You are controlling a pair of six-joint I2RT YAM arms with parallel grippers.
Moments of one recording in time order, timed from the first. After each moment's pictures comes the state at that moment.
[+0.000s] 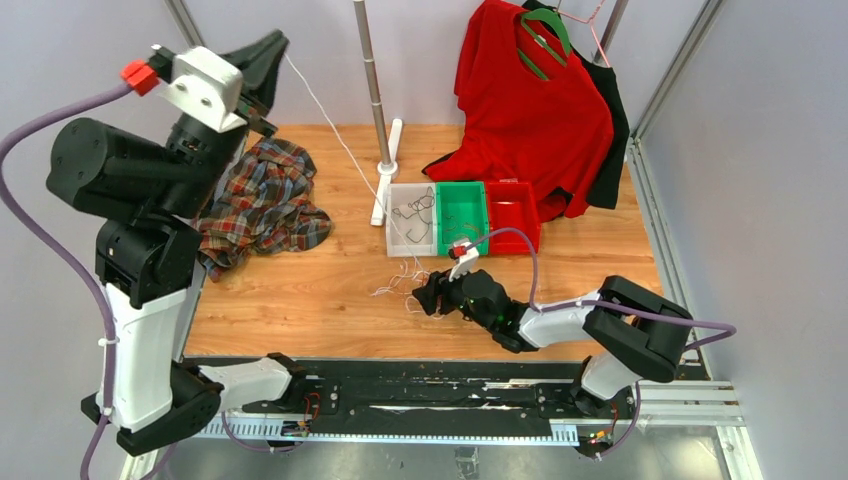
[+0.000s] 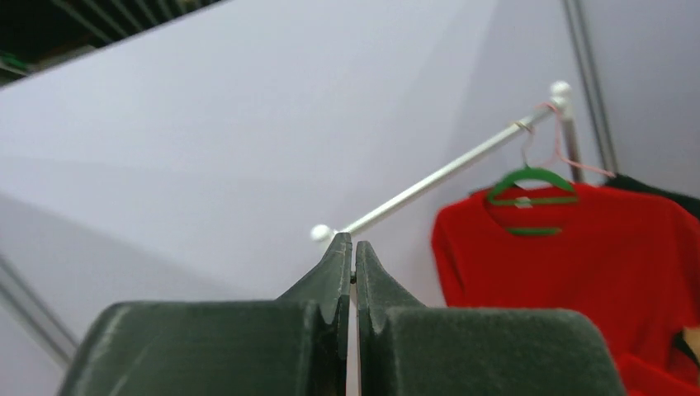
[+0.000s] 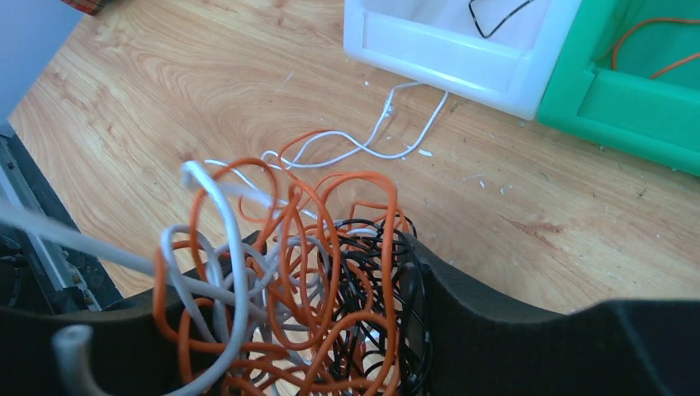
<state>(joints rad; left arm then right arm) -0.53 1.17 2.06 -0.43 0.10 0.45 1.02 1.54 0.45 0.79 0.19 0.47</state>
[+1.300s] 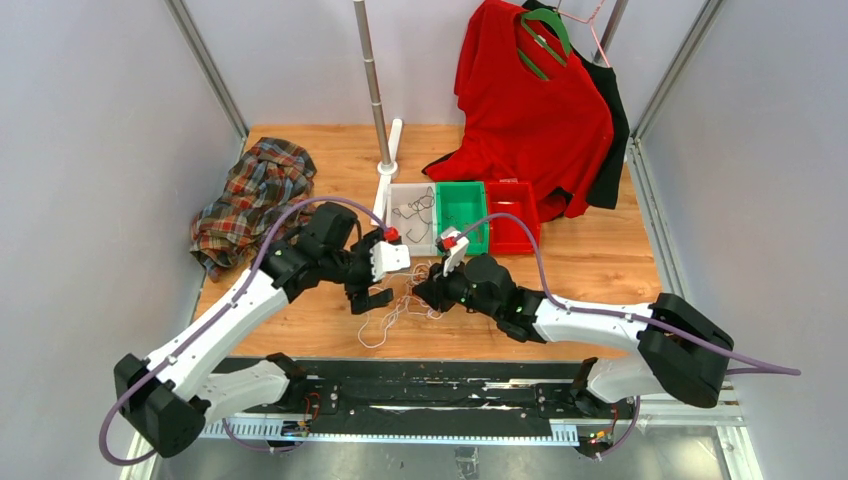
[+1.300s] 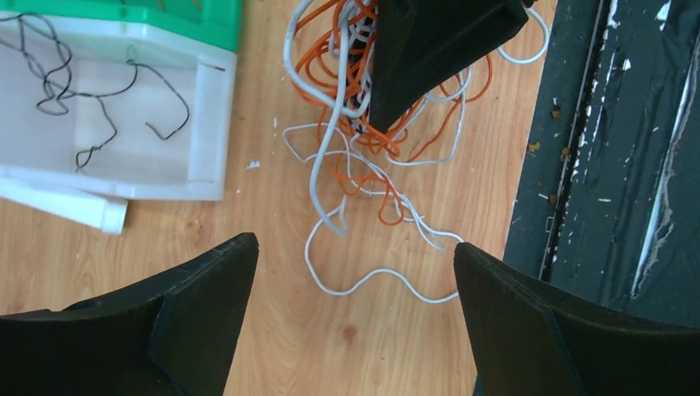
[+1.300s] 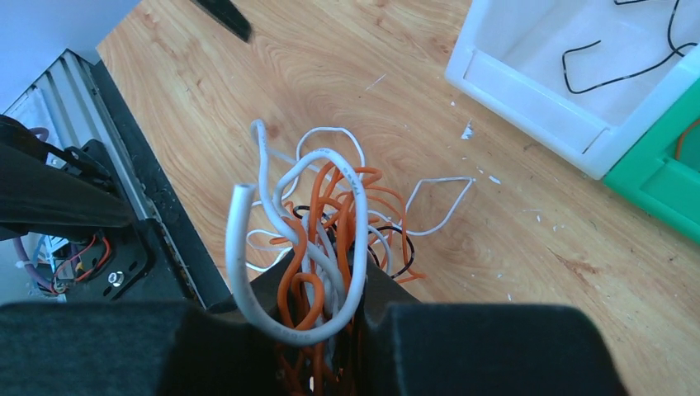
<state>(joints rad) -0.59 1.02 0.95 -0.78 0.47 0.68 1.01 1.33 0.58 0.43 -0.01 0.35</state>
